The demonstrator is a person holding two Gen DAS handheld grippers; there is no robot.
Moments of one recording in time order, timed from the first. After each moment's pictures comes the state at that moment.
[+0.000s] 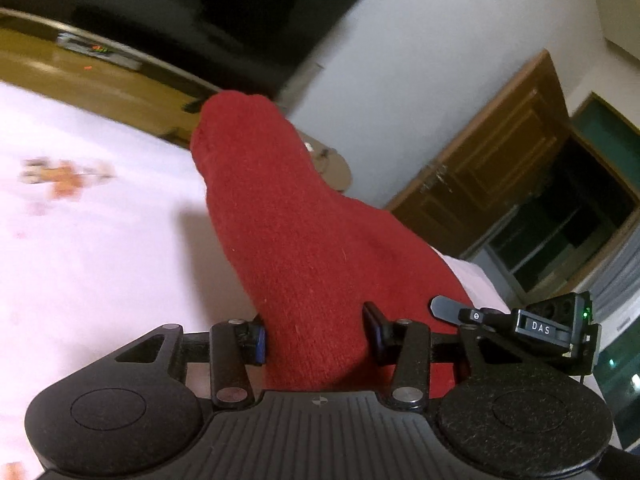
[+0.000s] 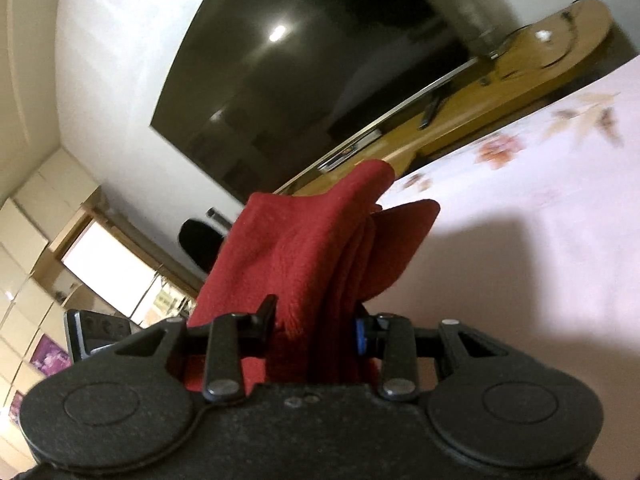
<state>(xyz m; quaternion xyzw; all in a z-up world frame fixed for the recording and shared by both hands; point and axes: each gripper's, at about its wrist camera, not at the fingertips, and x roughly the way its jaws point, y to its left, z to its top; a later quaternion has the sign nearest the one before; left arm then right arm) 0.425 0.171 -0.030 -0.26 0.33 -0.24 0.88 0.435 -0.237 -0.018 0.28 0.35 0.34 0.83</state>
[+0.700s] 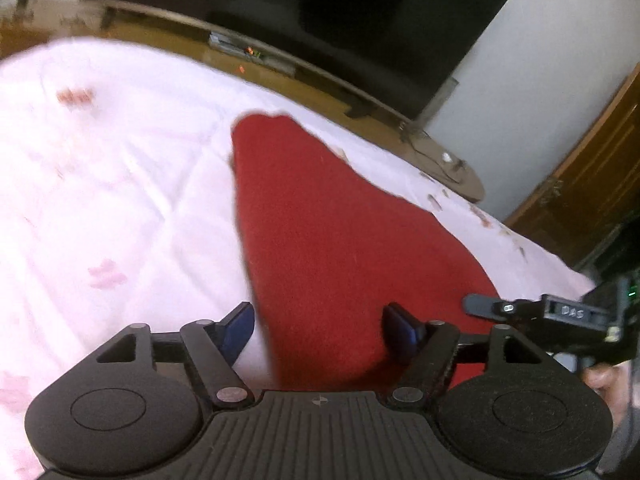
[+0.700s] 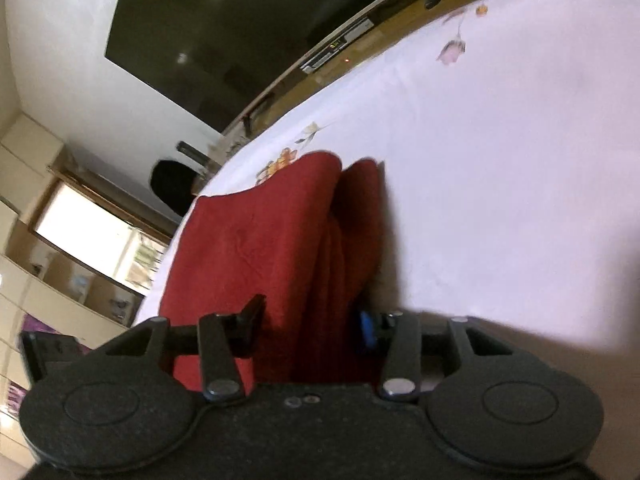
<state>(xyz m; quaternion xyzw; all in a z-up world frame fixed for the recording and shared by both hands) 0.371 0.298 -0.091 -0.22 0.35 -0.06 0.91 0.462 -0.087 -0.100 0.25 0.45 0.31 0.80</state>
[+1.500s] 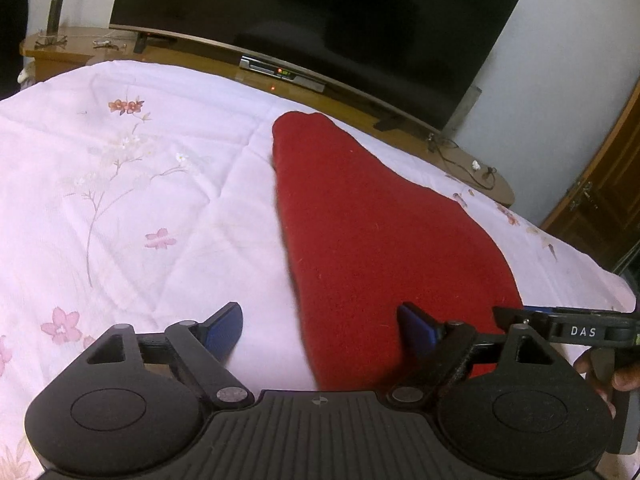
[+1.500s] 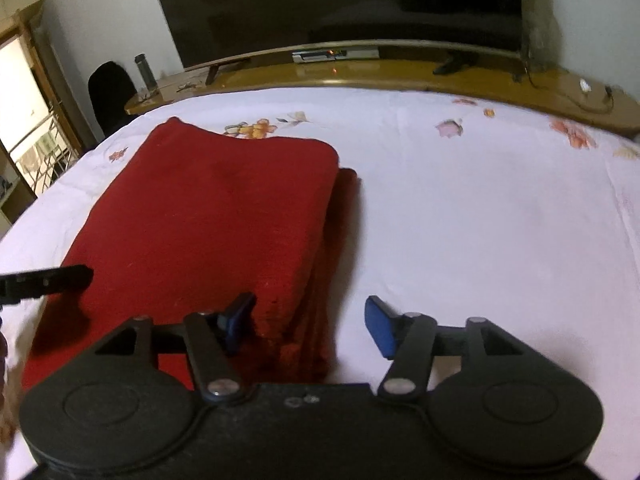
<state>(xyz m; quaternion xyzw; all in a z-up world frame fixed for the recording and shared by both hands) 0.335 0.286 -0.095 -0.19 0.34 -0.01 0.92 0.421 -0.041 -0.073 -0.01 0.43 0.24 0.87</state>
